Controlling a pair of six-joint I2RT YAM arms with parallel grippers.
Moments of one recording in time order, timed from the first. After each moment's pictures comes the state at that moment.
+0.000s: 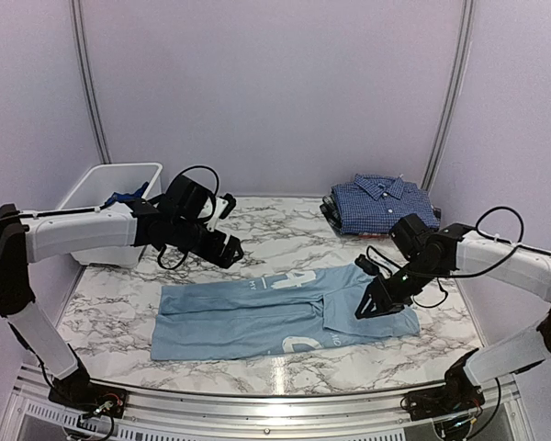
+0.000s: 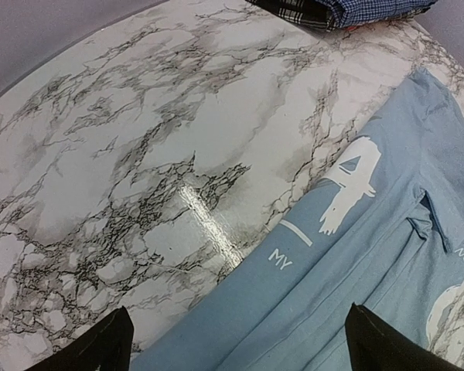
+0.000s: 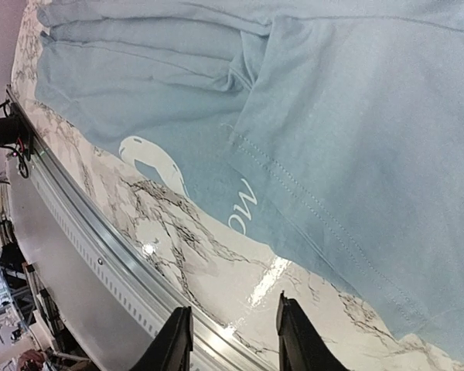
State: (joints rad) left arm -0.72 1.65 1.22 -0.39 0.02 -0.12; right arm 0.48 1.30 0.86 -0.85 -0.57 0.18
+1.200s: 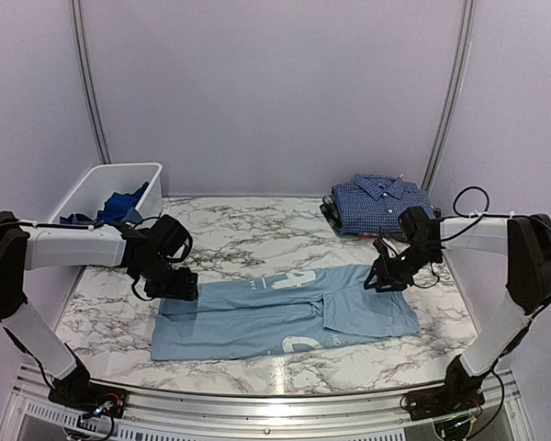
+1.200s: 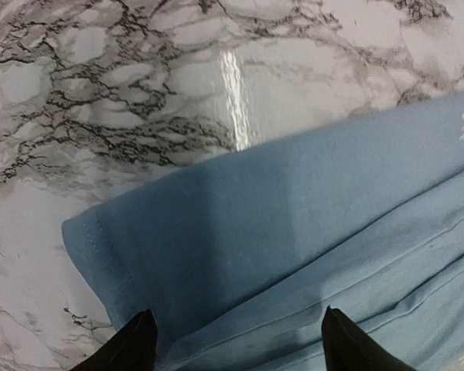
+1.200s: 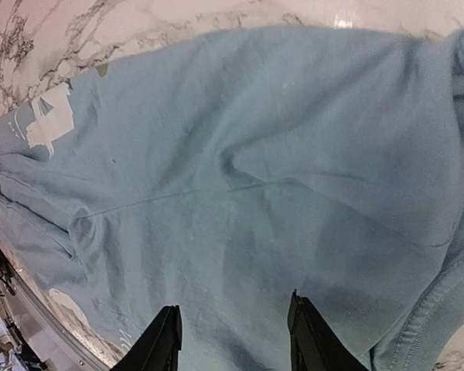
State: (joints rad) left arm -0.63 1.58 0.96 -0.58 -0.05 -0.49; right arm 0.20 1.62 0.98 -0.64 -0.47 0.19
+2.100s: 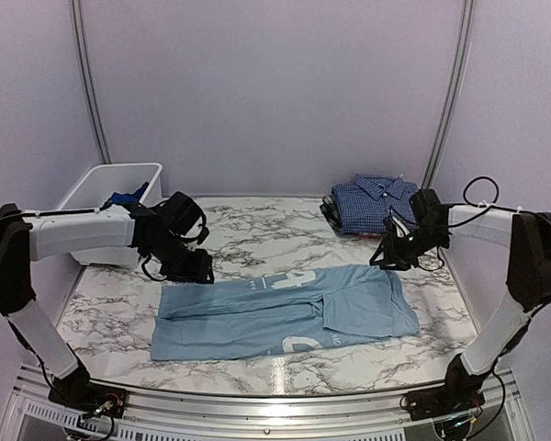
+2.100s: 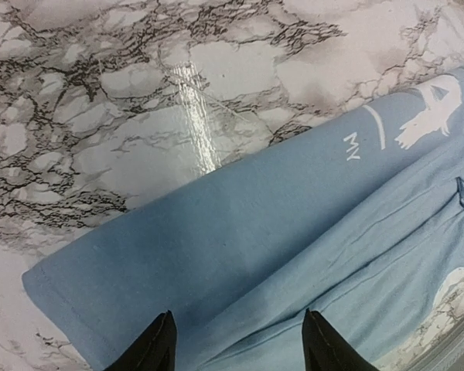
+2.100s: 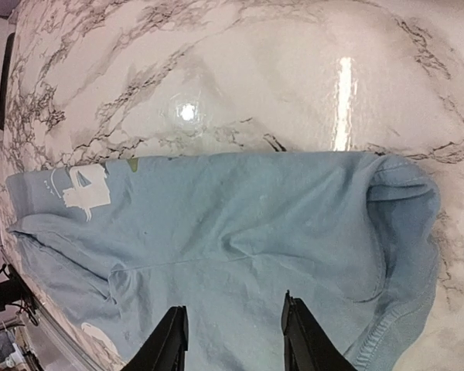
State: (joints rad) left arm -0.65 1.64 1.17 -0.69 0.08 -0.44; right arm 0.11 1.63 1.09 -0.64 -0.51 0.20
